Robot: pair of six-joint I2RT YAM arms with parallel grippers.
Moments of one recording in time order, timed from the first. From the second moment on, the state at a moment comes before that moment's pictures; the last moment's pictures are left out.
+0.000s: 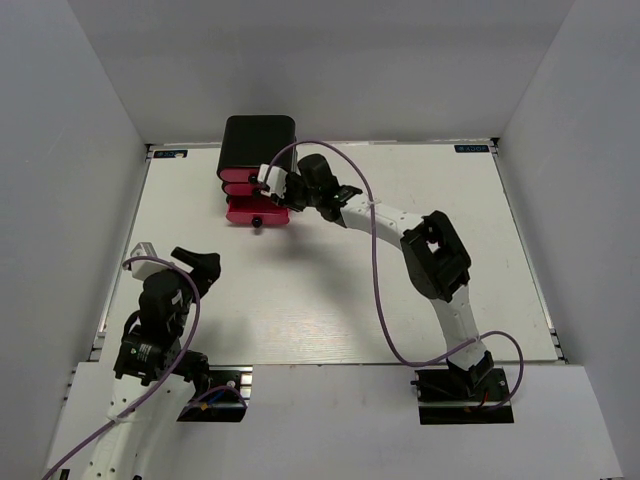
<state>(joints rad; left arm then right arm) -0.24 0.32 0.54 -0.59 -0.28 -0.89 0.76 2.16 1.71 0.01 -0.28 -0.68</state>
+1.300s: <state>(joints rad) -0.24 0.72 0.36 -0.15 -0.12 -0.99 0.75 2.10 1.56 0.00 -0.30 -0.74</state>
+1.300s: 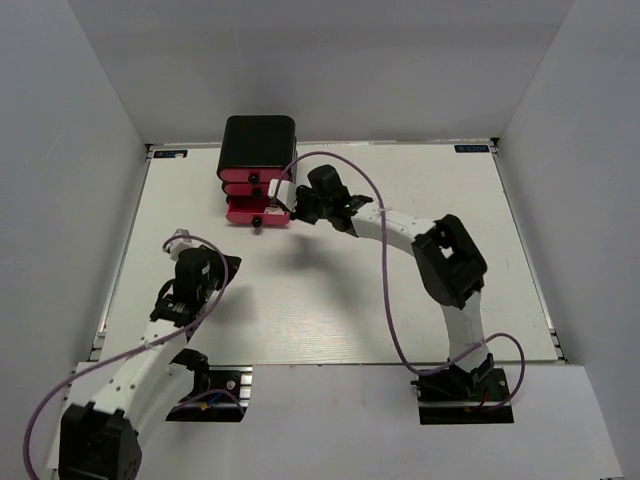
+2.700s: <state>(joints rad) -0.23 1.82 0.98 0.02 -0.09 -1.18 0.49 1.47 0.93 0.07 -0.37 -0.52</state>
